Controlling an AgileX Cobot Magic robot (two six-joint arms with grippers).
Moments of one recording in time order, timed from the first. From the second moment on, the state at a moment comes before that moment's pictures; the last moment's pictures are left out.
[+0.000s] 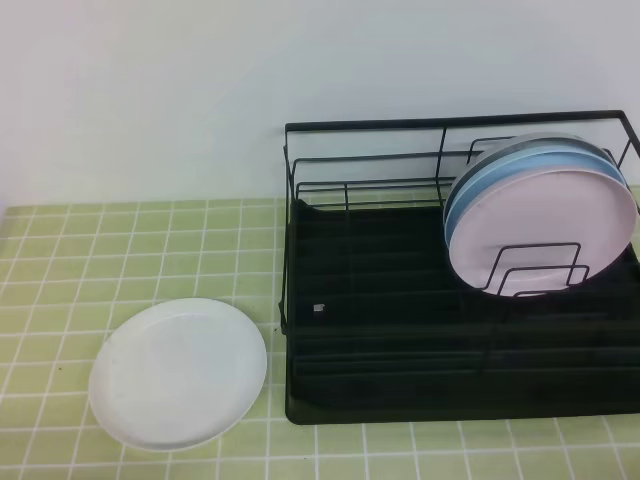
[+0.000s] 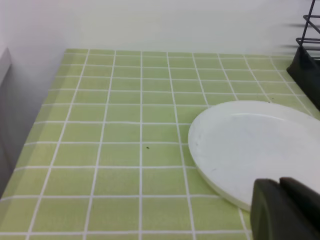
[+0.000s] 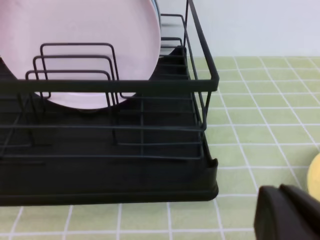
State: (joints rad) left arm -0.02 0.00 0.00 -0.14 0.32 -0.02; right arm 0.02 0.00 0.00 -0.15 0.30 0.12
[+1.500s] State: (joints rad) left arm -0.02 0.00 -0.02 -1.35 0.16 0.17; right arm 0.02 0.02 -0.40 -0.01 0.06 0.33
